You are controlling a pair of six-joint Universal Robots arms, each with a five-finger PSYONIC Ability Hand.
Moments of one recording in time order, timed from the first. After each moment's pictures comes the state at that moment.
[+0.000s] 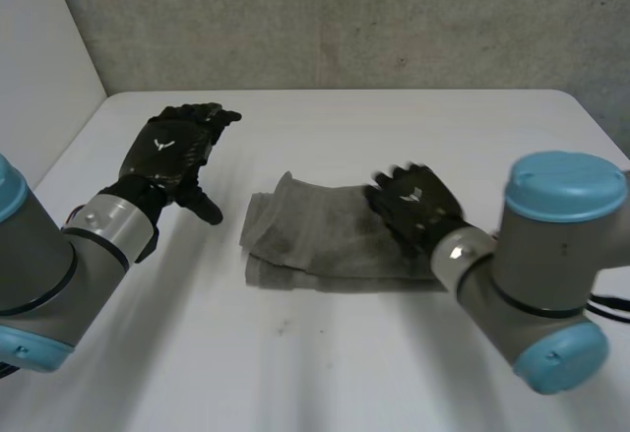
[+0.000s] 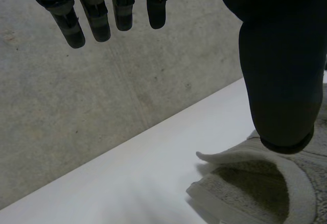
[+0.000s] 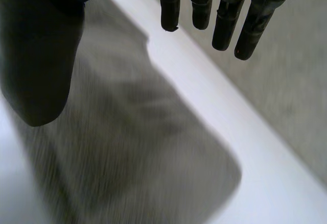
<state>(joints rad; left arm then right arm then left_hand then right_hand) 4.39 -1.80 -1.77 3.55 -1.32 3.24 2.10 -1.12 1.55 -0.13 1.47 2.65 0.18 0.17 0.17 0.17 0.03 0.24 0.24 0.24 0.26 0.06</state>
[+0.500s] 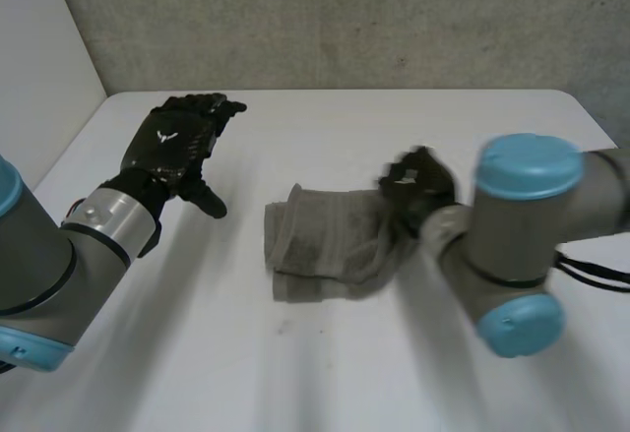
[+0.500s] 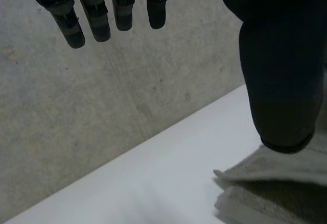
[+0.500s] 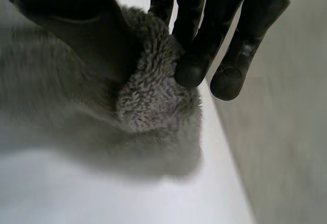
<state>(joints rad) 4.37 -1.77 -1.75 3.54 -1.32 3.24 2.17 -0.99 1.34 -0.12 1.58 2.28 0.18 0.17 0.17 0.17 0.03 1.09 1.24 1.33 1.34 1.15</state>
